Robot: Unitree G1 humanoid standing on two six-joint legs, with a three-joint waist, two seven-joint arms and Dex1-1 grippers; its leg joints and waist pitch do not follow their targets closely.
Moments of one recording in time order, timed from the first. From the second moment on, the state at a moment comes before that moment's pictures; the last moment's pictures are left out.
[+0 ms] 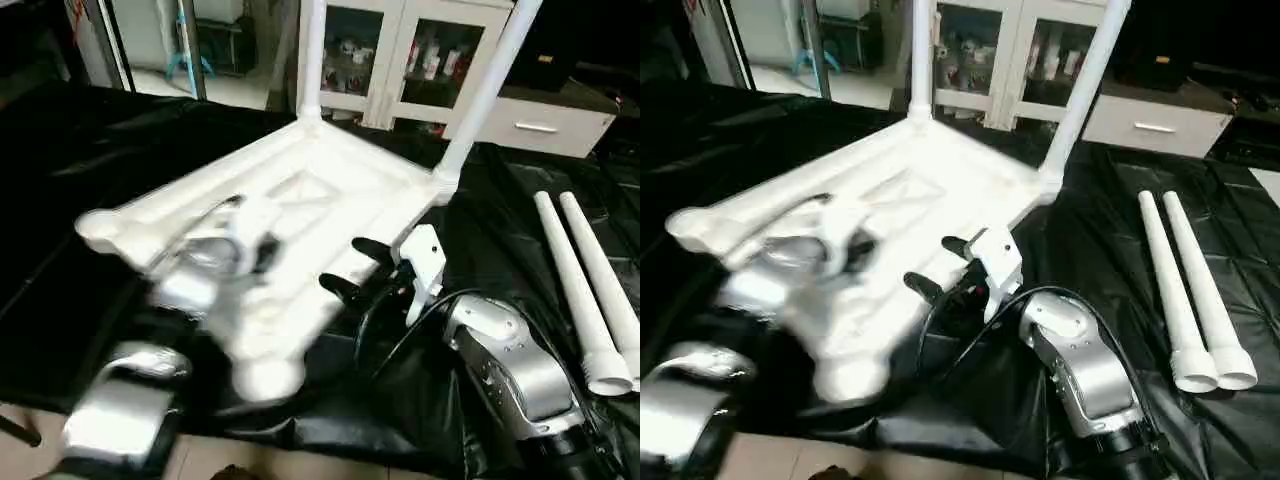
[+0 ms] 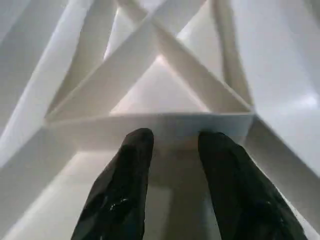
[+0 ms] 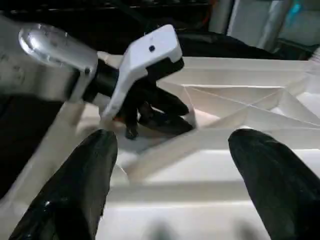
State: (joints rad) left arm -0.76 0.19 -0.13 0.82 0.17 0.28 -0.38; right arm -0.25 -0.25 0.19 -0.06 0.24 0.29 0.64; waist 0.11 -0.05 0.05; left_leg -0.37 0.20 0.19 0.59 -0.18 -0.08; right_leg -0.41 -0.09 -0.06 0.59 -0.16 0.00
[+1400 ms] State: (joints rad) left arm -0.63 0.60 -0.42 0.36 0.13 0.15 -1.22; right arm -0.27 -0.54 0.38 -0.18 0.13 0.45 0.86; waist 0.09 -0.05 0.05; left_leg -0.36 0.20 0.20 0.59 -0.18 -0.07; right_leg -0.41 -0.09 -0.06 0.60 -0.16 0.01
